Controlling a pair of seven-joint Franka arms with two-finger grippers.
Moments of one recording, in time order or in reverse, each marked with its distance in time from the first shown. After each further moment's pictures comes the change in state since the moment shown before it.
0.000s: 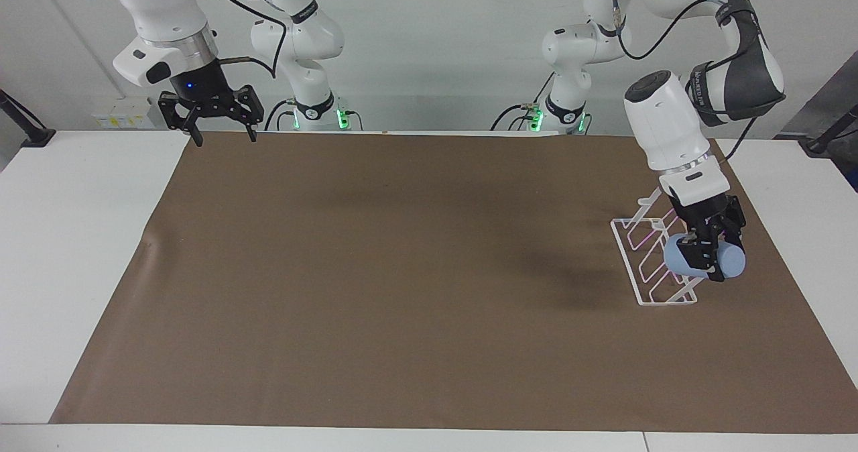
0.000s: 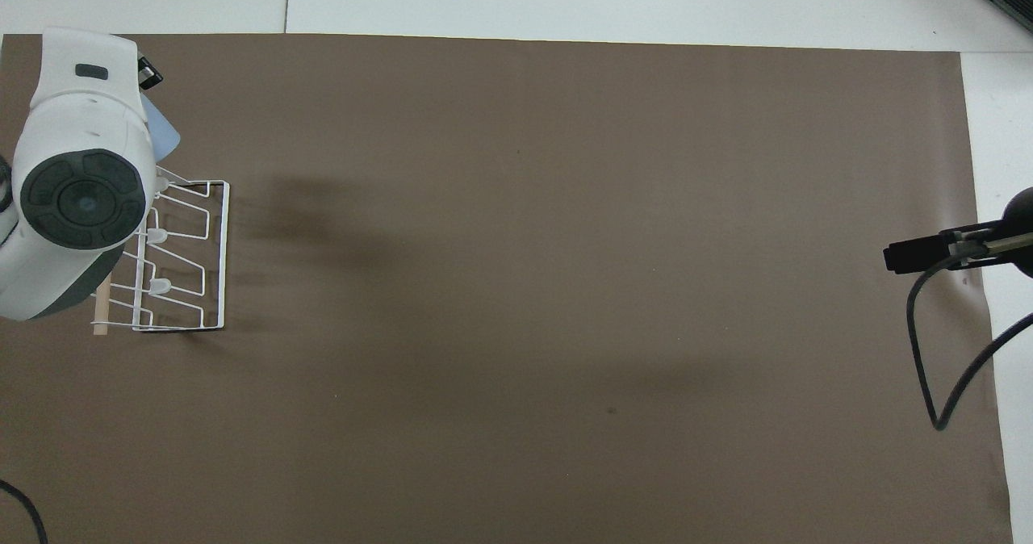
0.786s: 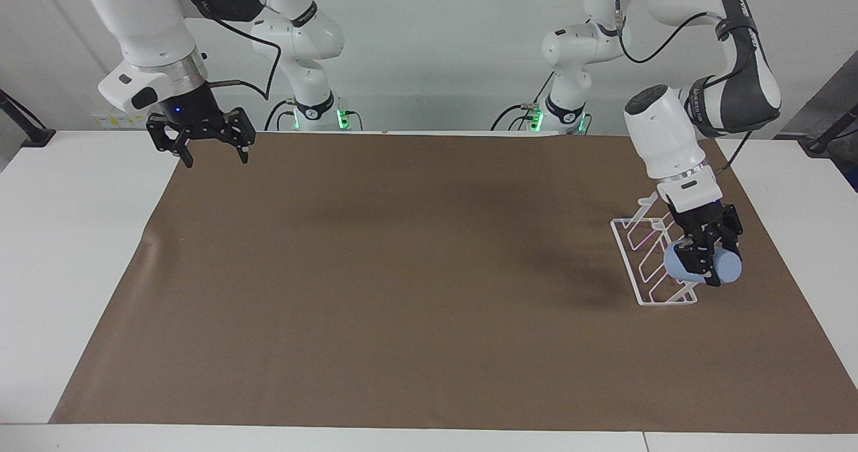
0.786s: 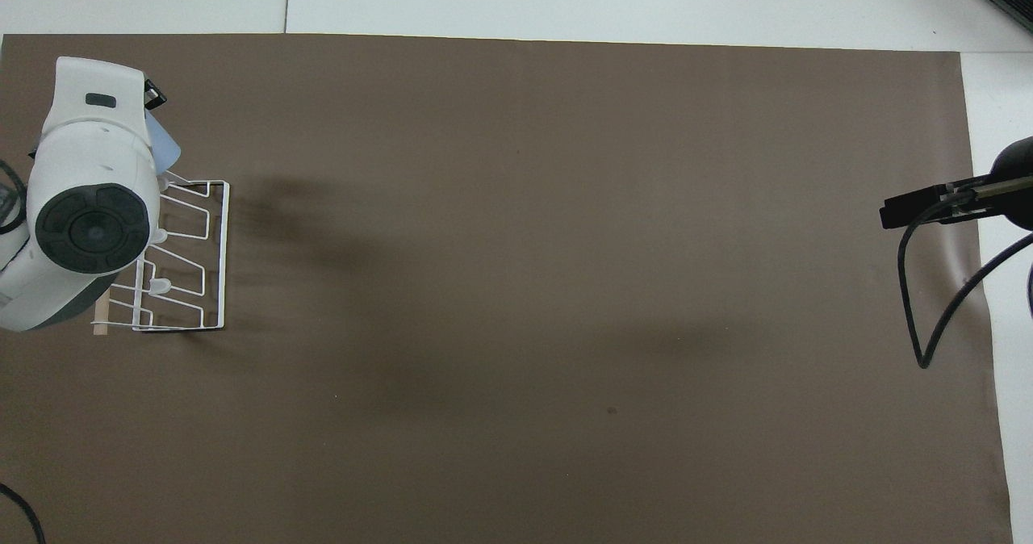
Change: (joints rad) left arm 0.044 -0.003 -0.002 -0.074 0.091 0.086 -0.059; right arm 0.003 0.123 -0.019 0.111 -0.008 0.017 0.000
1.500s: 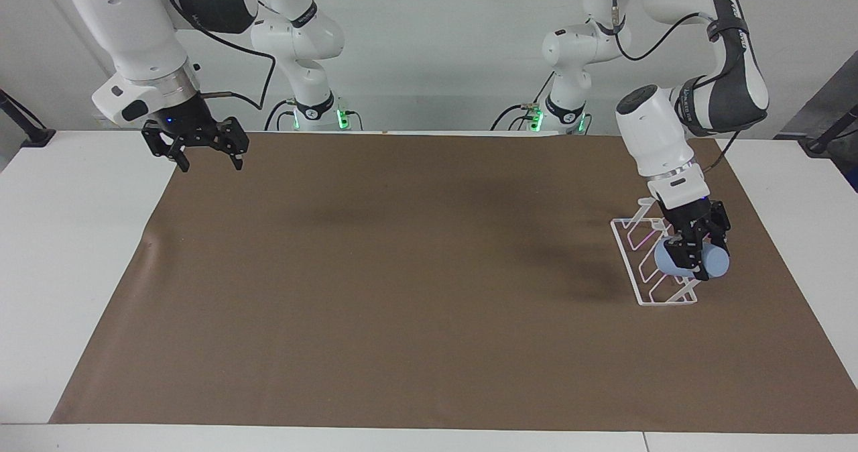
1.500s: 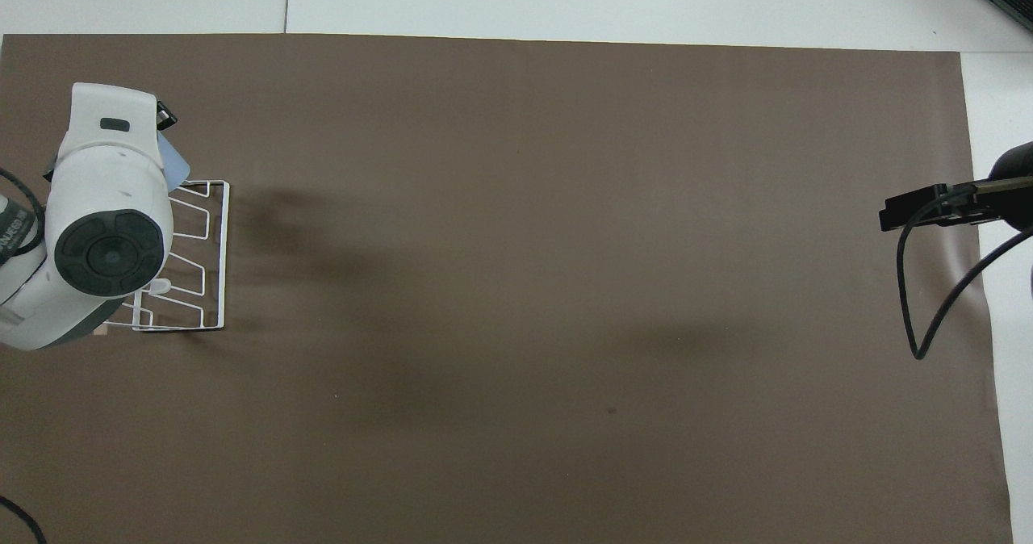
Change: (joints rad) left arm 0.001 -0.036 -0.002 -0.073 0.020 0.013 -0.046; right arm 0.005 0.001 -0.023 -0.023 0.049 0.002 0.050
